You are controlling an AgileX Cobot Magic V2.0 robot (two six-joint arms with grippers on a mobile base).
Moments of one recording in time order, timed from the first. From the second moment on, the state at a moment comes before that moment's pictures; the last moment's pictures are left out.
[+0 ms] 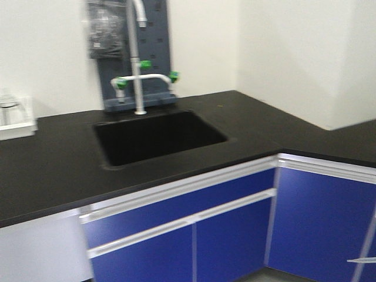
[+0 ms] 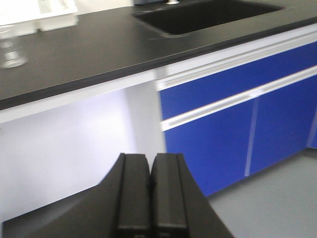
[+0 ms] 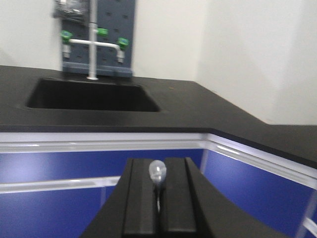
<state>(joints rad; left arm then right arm) -0.07 -0.01 0.03 -0.02 0.01 0.05 0.09 0.57 -0.26 -0.25 -0.22 0.08</state>
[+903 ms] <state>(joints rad) -0.07 -0.01 0.03 -0.02 0.01 0.05 0.09 0.57 -0.26 -0.25 -0.22 0.08</state>
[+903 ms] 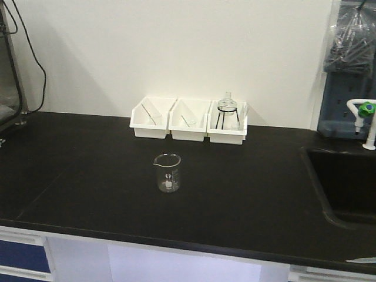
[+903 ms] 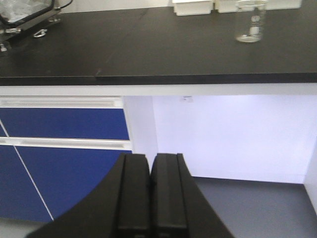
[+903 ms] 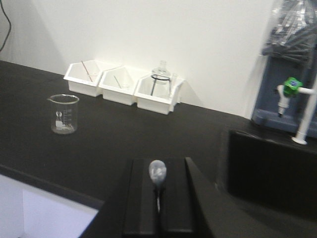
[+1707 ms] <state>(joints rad) -0.07 -0.01 0.03 -0.02 0.01 0.05 0.09 0.57 -0.26 -0.25 -0.22 0.08</state>
